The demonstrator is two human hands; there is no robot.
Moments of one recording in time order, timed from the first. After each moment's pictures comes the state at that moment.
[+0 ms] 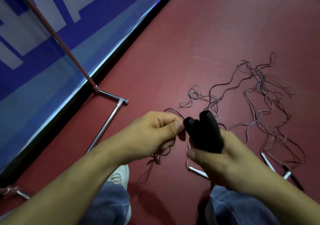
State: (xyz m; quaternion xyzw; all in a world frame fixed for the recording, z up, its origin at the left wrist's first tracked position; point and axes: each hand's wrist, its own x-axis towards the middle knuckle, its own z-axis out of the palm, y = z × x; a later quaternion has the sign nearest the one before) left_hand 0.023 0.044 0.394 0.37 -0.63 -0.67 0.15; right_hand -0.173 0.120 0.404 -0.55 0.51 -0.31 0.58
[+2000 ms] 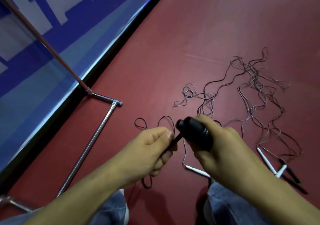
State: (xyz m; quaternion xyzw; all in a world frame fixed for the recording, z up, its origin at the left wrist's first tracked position) left_hand 0.006 0.073 0.371 0.43 -0.52 -0.72 0.16; right_hand -0.188 0.125 0.393 -0.68 0.65 -0.20 0.26
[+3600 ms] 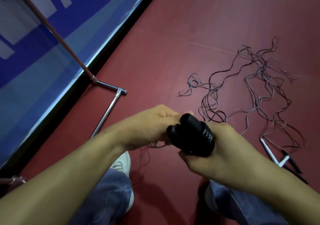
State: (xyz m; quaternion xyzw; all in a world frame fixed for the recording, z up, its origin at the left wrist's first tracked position) left_hand 0.006 0.045 0.380 0.33 -0.60 -0.72 0.08; right_hand -0.163 0.135 0.412 -0.65 0.62 -0.20 0.38
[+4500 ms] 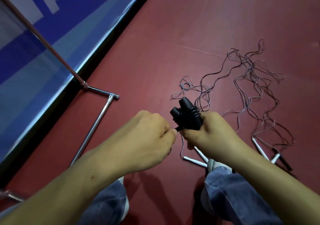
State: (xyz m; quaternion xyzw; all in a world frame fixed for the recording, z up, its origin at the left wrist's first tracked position) left_hand 0.006 0.064 0.407 0.48 -0.80 -0.35 0.02; right_hand -0.178 0.100 0.383 -0.53 0.70 -0.22 0.42
